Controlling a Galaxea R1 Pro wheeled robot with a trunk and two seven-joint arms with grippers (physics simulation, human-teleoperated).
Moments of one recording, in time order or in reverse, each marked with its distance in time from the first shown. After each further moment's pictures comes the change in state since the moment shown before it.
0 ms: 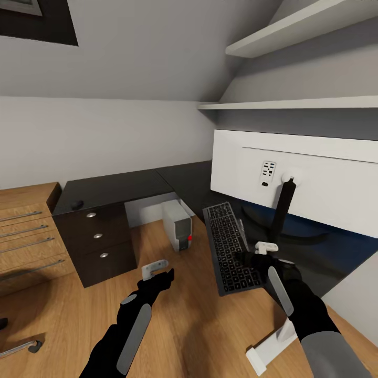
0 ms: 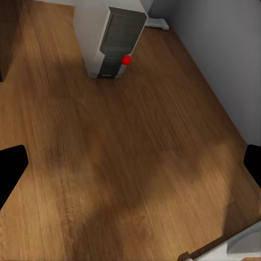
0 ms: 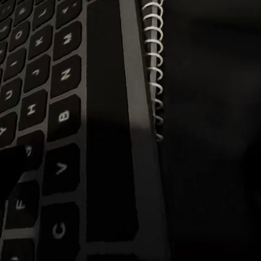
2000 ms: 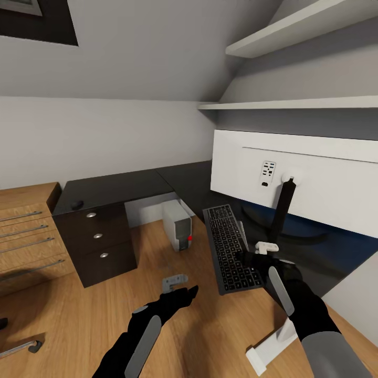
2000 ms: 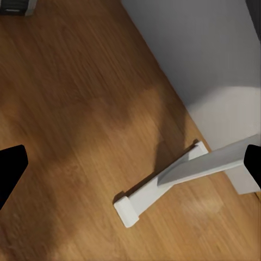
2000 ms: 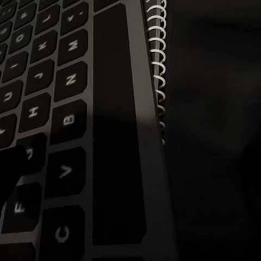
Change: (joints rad) left arm 0.000 0.000 -0.093 0.141 0.113 0.015 -0.246; right arm 0.000 -0.002 -0.002 0.001 -0.010 -0.001 0.001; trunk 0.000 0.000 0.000
